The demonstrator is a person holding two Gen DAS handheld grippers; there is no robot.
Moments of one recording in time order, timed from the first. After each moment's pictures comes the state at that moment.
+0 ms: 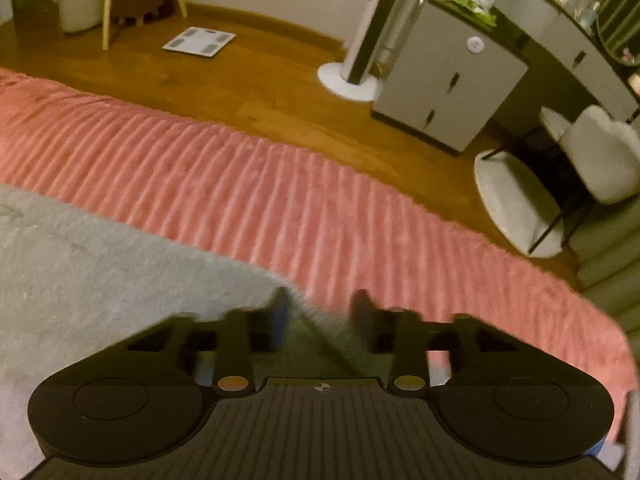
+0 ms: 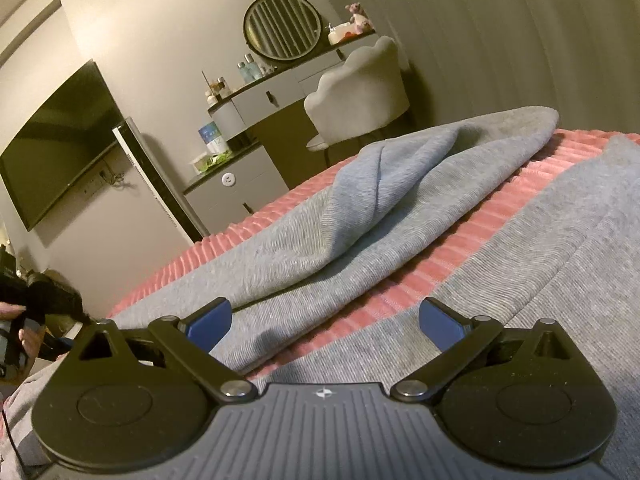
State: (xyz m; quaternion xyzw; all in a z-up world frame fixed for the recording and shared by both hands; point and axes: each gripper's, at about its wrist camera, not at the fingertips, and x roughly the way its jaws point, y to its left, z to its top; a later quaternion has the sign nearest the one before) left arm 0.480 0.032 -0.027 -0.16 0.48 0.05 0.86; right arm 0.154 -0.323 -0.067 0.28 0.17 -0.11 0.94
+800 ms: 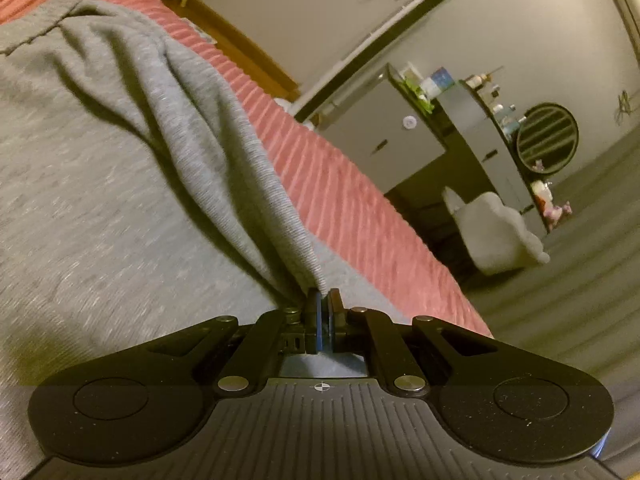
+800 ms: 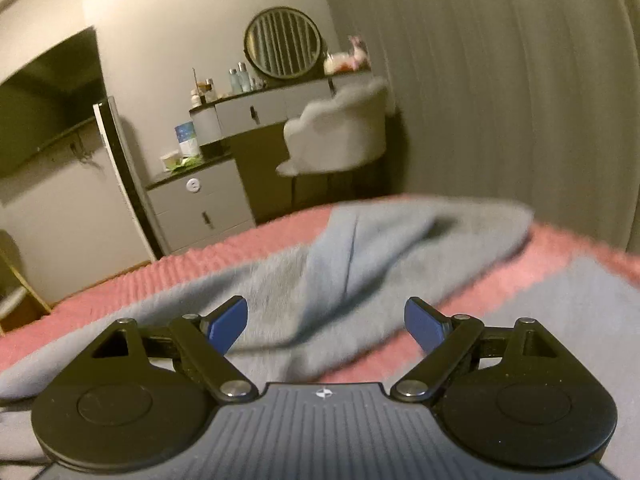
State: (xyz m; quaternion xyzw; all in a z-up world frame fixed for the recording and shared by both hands) left arm 0.286 0.102 -0.038 -0.38 0.35 -0.05 0.86; right arm 0.176 -0.326 -0.023 0.15 0.17 -0.19 0.96
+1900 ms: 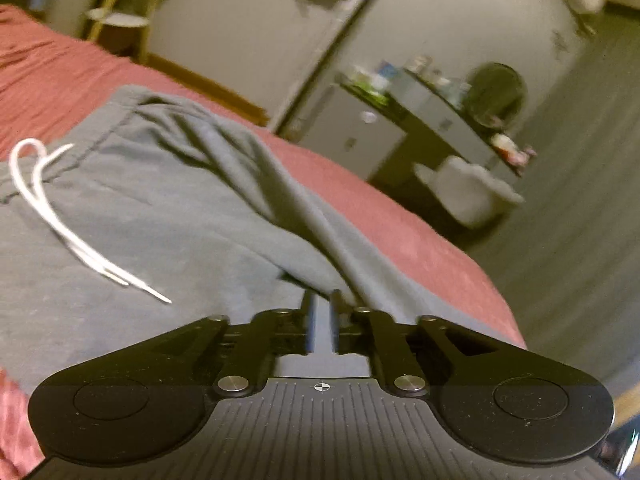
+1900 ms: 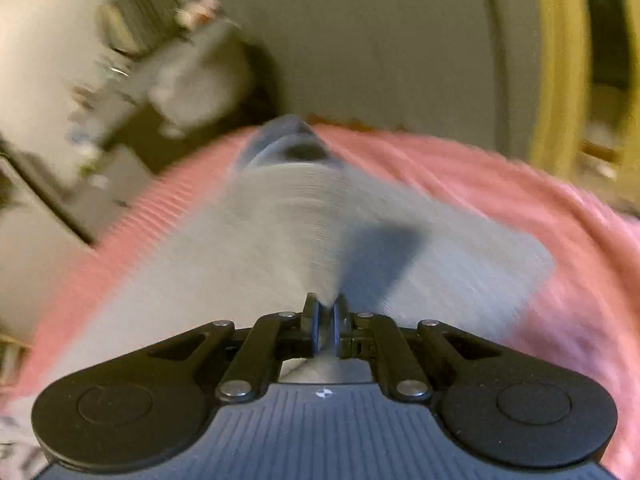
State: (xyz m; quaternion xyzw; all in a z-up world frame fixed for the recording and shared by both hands) left arm 0.115 0.145 0.033 -0.27 0.33 -0.09 0.90; right arm 0.000 -0.446 -0.048 0.33 0.29 -0.28 0.85
